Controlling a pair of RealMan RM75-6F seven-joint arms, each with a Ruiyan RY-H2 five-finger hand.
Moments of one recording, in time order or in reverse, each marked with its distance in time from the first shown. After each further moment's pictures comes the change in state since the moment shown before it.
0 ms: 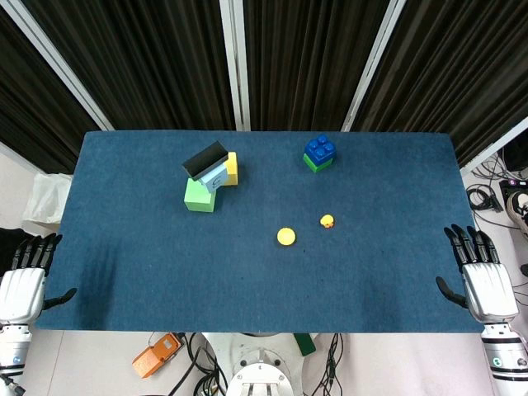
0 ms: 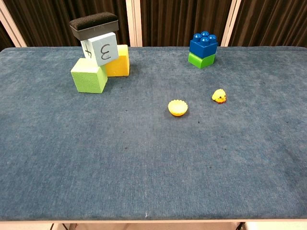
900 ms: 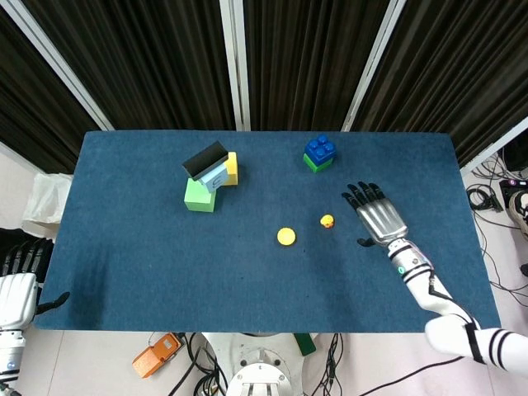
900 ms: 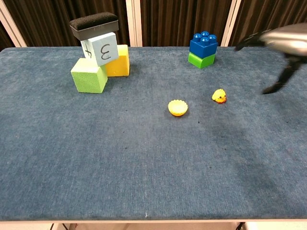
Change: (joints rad) left arm 0.031 -0.010 0.006 0.025 -0.027 0.012 -0.021; right arm 0.550 -0.227 0.195 0.167 0.402 -0.662 -0.311
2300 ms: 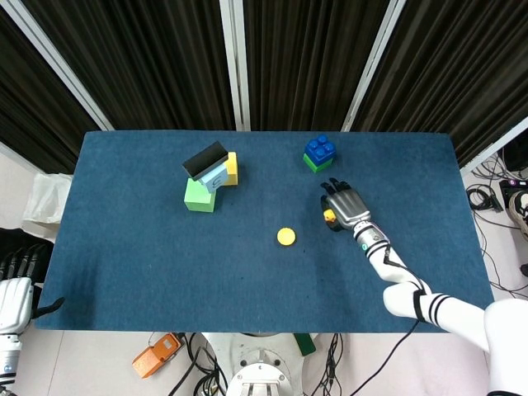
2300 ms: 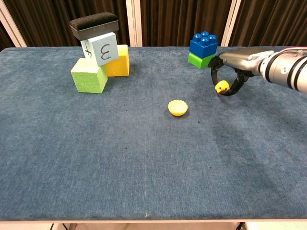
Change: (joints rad) left arm 0.016 -0.005 -0.002 0.024 -0.027 -0.031 -0.006; right arm 0.178 -0.263 -0.025 0.393 0.022 -0.116 0.219
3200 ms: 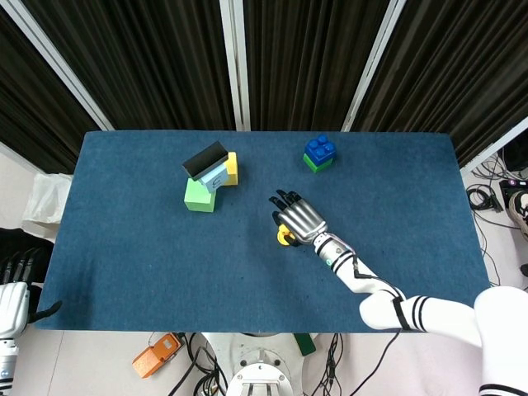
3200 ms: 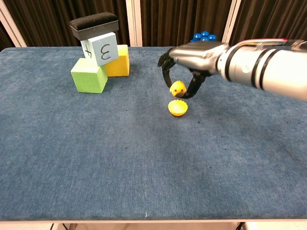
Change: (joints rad) left arm 0.023 -0.016 0.007 0.035 0.002 0.016 -0.039; right arm 0.115 -0.017 -0.002 -0.235 0.014 0.031 -0.186
